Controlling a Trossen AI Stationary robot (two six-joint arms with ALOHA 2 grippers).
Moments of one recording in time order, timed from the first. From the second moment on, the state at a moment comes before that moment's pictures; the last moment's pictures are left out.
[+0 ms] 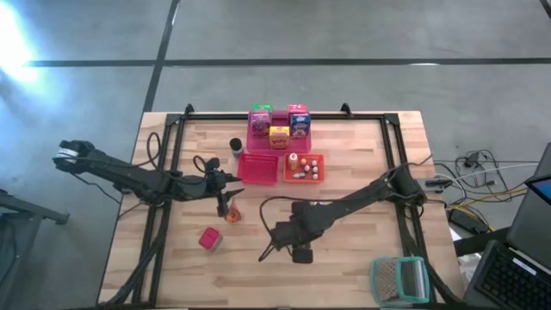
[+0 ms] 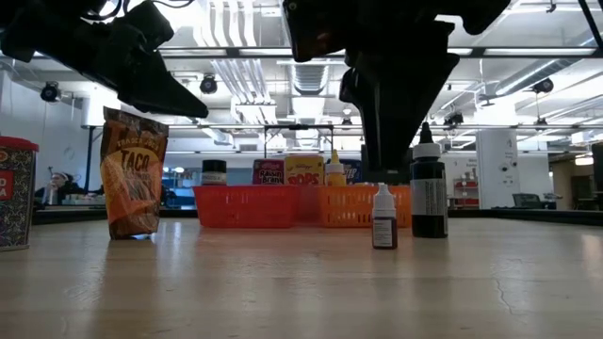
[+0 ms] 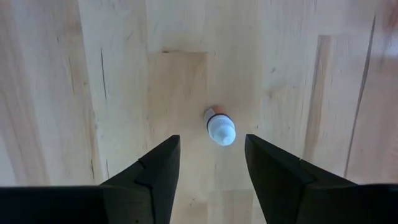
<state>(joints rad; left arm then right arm) -0.21 0.93 0.40 0.12 -0.47 -0.13 0.36 2.12 1.76 -1.10 0.08 0.39</state>
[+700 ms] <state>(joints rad) -0.21 0.93 0.40 0.12 -0.47 -0.13 0.35 2.16 1.72 -1.07 0.08 0.38</state>
